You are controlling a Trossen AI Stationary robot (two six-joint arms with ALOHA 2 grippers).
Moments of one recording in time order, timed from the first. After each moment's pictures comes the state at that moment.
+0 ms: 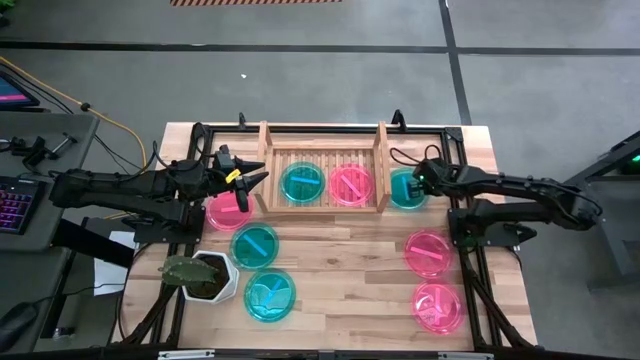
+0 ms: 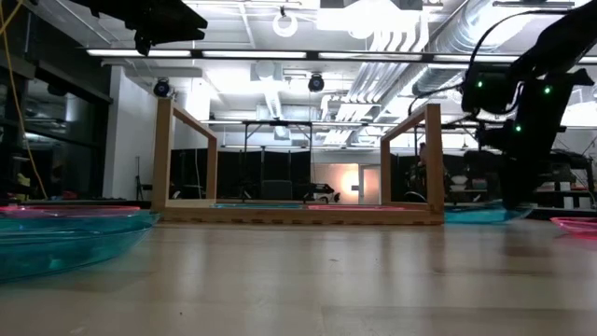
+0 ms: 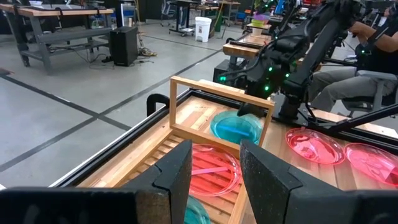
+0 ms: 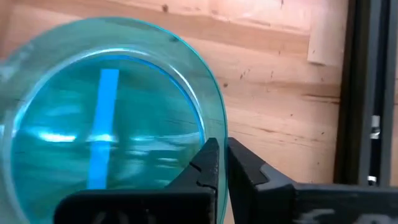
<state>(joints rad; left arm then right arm) -0.01 0.69 0.59 -0.06 -0.43 -0.15 -0.54 0.98 0.38 -0.64 0.36 0.79</state>
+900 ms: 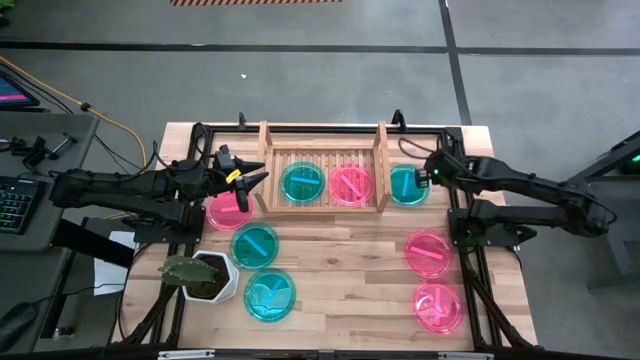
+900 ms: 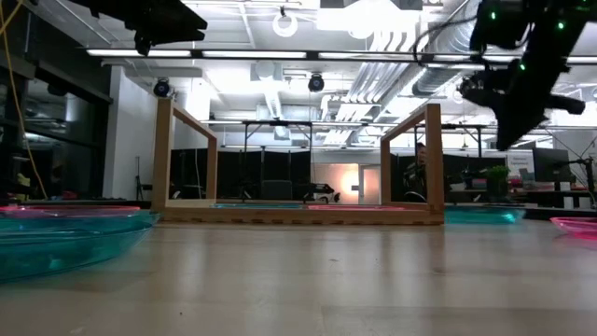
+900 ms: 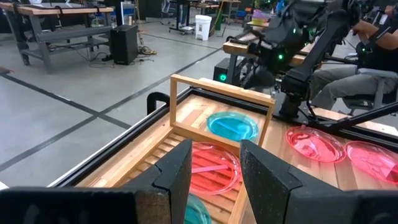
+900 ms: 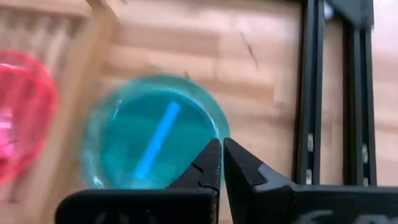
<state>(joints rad) -0.01 0.69 0.59 -0.06 -0.43 -0.16 -0.43 0.80 0.63 -1.00 0.45 0.89</state>
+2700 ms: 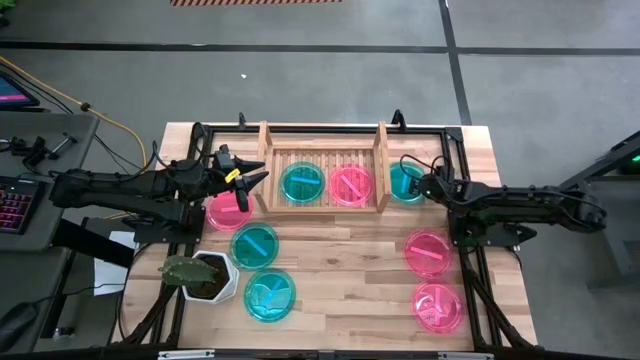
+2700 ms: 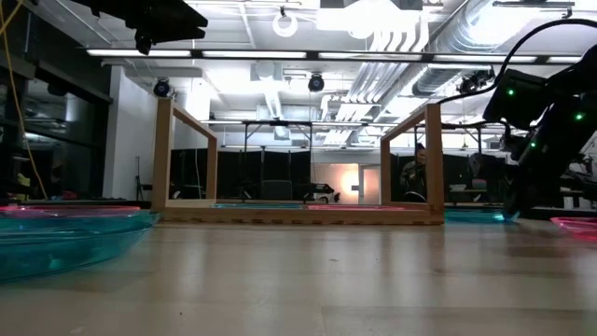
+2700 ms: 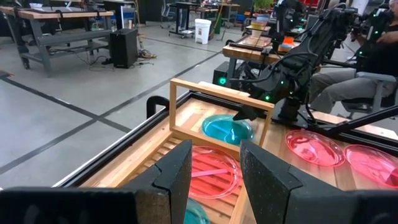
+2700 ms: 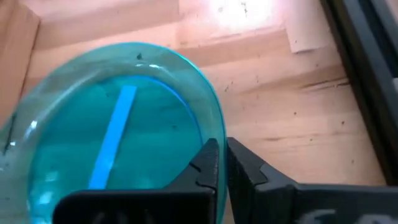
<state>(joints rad) -0.01 0.69 0.59 -0.05 -0.43 -0.15 -0.44 0.88 0.15 -0.34 0.56 1.12</state>
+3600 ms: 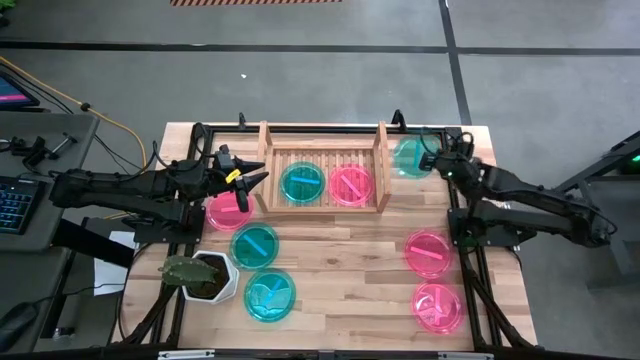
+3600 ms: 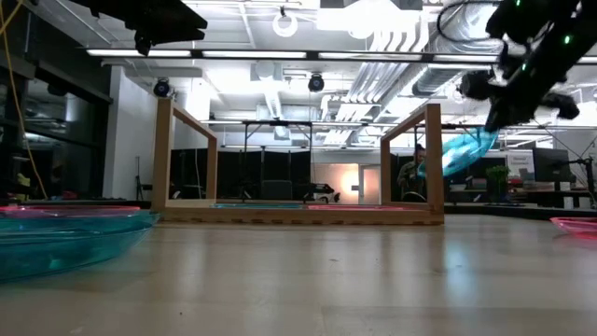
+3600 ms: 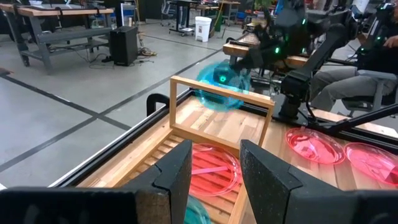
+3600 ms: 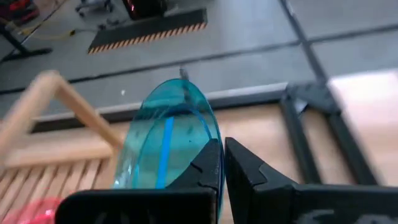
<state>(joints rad) -0.01 0.69 0.59 -0.06 -0.43 -0.15 -0.44 0.61 0.52 -0.68 0.80 0.88</state>
